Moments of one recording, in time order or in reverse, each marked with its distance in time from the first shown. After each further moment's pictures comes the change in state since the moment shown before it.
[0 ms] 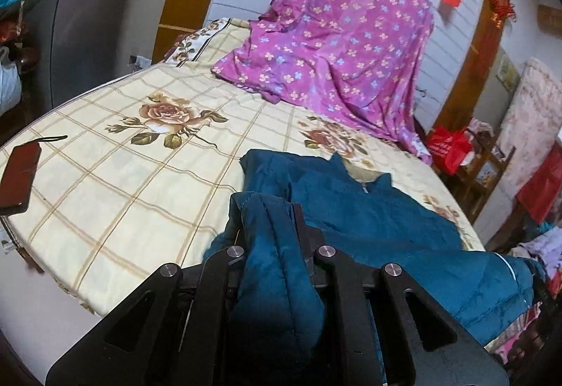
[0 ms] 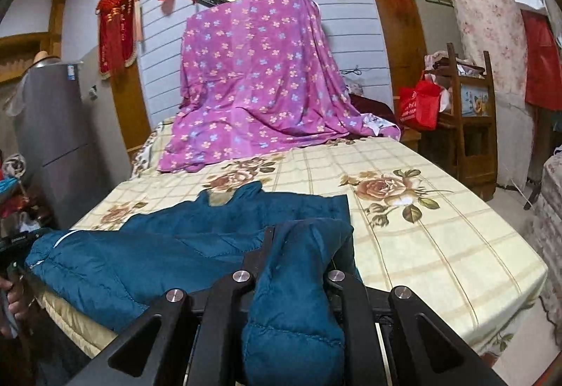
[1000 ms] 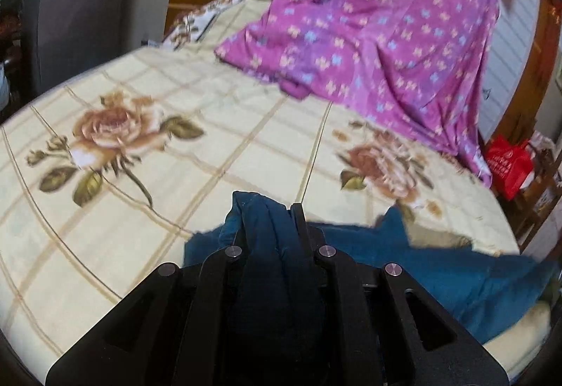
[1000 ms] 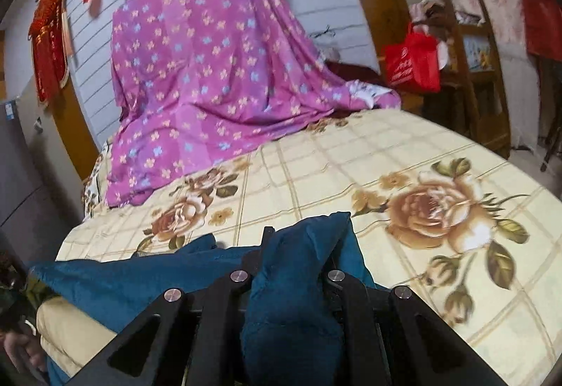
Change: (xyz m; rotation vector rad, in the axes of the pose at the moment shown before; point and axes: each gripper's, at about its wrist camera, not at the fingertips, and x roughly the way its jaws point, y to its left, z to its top) left arm 0.279 -0.030 0.081 -0.057 0.073 0.176; right arm 0.278 -0.044 0.075 0.173 0.092 -0.060
